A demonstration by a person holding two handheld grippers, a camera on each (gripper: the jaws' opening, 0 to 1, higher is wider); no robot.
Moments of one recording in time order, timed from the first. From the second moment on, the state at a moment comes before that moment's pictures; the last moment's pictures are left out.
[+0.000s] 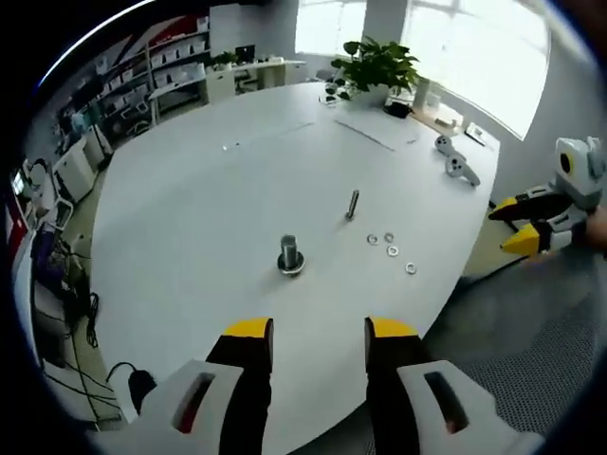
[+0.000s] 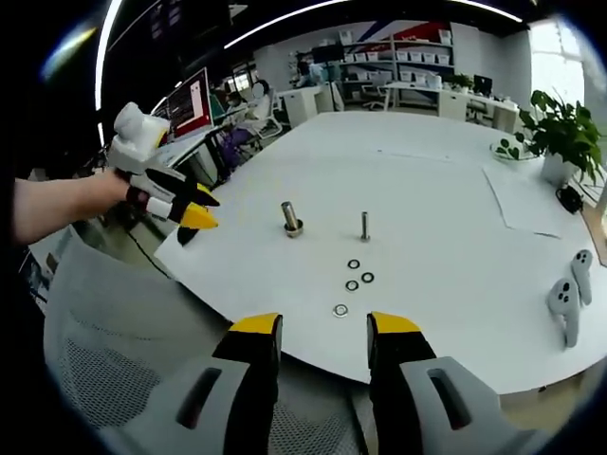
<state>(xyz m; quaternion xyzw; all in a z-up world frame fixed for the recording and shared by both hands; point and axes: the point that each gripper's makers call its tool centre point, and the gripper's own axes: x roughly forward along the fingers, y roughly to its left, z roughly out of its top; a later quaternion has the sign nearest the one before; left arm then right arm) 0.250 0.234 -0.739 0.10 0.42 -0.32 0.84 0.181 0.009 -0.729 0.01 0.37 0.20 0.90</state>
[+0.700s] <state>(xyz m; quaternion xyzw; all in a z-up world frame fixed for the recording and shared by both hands) 0.180 0.269 -0.703 0.03 0.38 -0.32 0.87 0.174 -0.004 -0.742 -0.04 0.41 0.17 0.89</state>
